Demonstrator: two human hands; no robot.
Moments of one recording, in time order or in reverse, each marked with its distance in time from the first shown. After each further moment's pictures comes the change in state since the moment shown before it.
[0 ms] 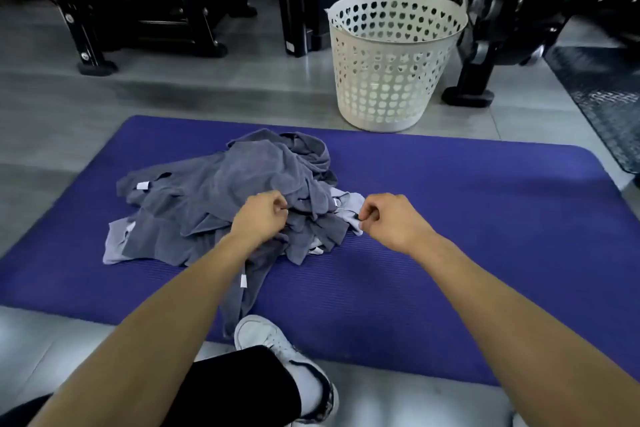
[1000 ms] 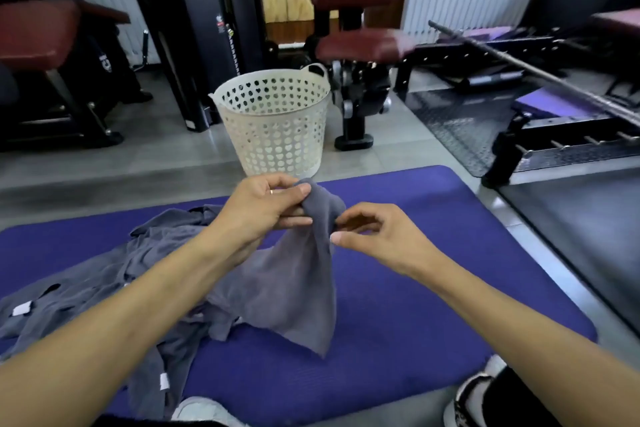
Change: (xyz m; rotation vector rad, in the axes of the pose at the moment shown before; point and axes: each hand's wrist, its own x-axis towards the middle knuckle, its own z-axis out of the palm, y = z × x) left_hand -0.096 0.273 -0.077 -0.951 -0.354 0.235; right_hand -0.134 0.036 -0.130 0.439 0.369 -0.130
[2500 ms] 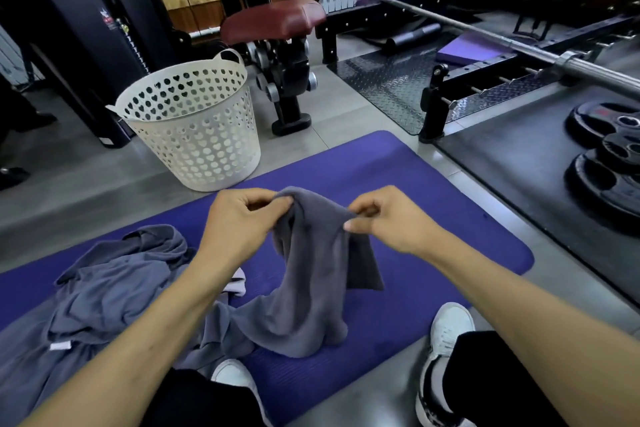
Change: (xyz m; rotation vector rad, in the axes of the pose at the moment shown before) left_hand 0.033 -0.029 0.073 0.469 0.008 0.206; right_hand -0.034 0.048 -0.078 -0.094 0.113 0.275
